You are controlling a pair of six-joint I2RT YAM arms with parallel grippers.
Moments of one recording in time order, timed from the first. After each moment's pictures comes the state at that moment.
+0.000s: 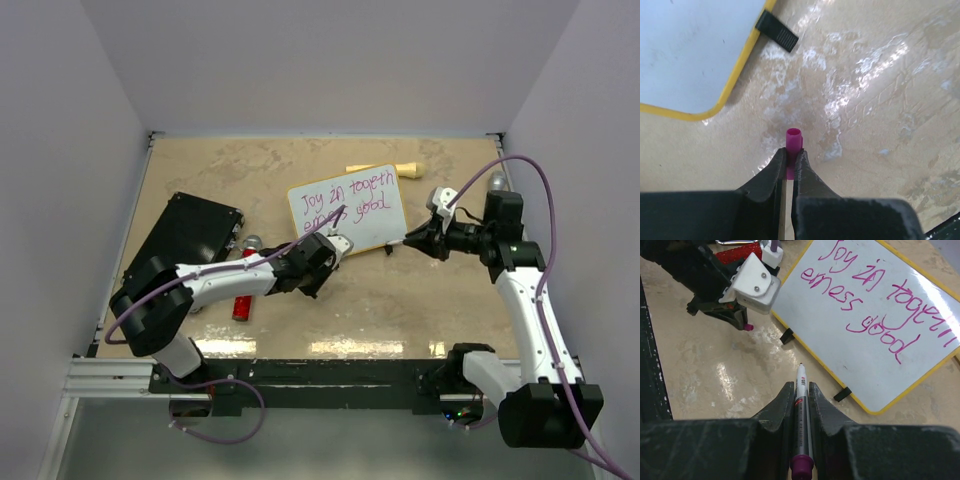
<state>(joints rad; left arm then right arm) -0.93 1.62 0.95 -0.34 -0.12 -0.18 -0.03 0.98 0.91 -0.61 -1.02 -0.67</state>
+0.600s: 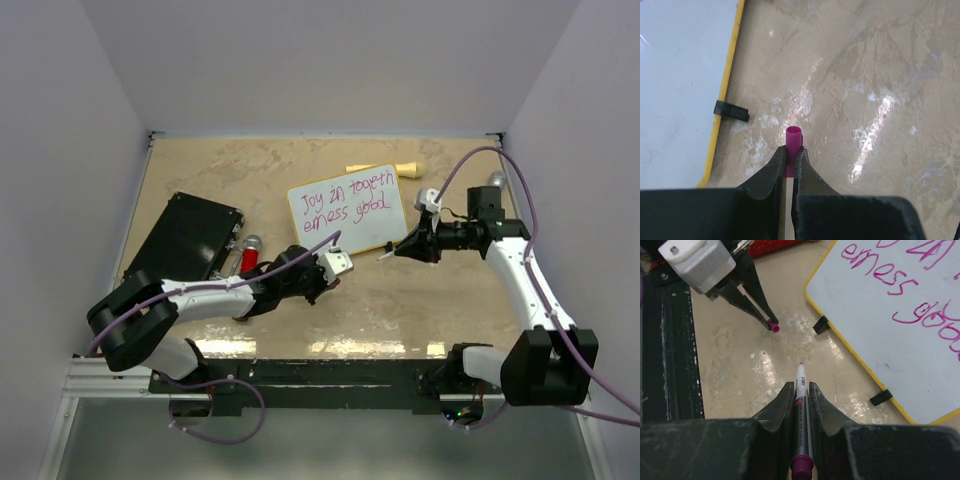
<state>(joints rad) -0.93 1.46 0.64 0.24 0.11 0.15 -0.01 1.19 0.94 -0.76 -1.12 -0.82</state>
